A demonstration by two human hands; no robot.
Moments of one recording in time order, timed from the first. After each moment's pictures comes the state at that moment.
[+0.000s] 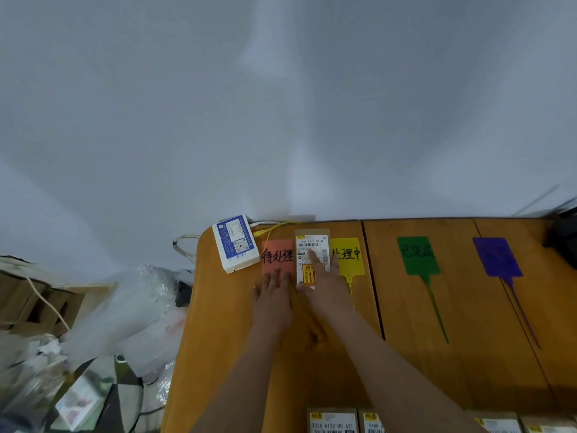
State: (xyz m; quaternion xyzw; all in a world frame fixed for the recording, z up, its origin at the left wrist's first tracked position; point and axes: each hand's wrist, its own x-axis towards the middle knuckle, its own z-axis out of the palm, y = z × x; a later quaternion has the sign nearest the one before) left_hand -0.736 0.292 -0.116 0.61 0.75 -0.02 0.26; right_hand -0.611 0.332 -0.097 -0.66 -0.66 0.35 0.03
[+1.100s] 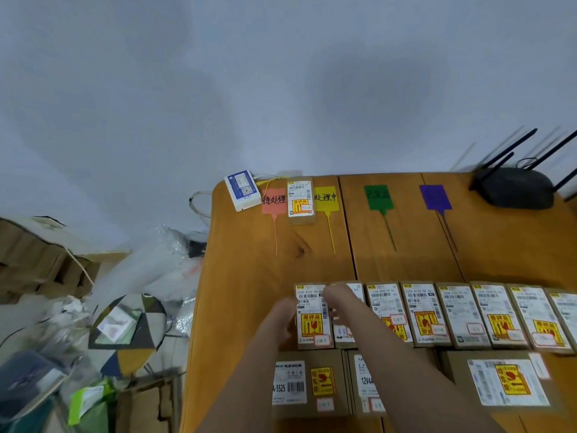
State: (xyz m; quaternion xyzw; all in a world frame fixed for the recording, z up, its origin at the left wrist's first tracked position) left_hand -0.670 0.061 -0.025 0.12 0.68 0.18 0.70; right_hand -0.551 0.110 -0.020 -0.75 -0.28 0.60 0.04
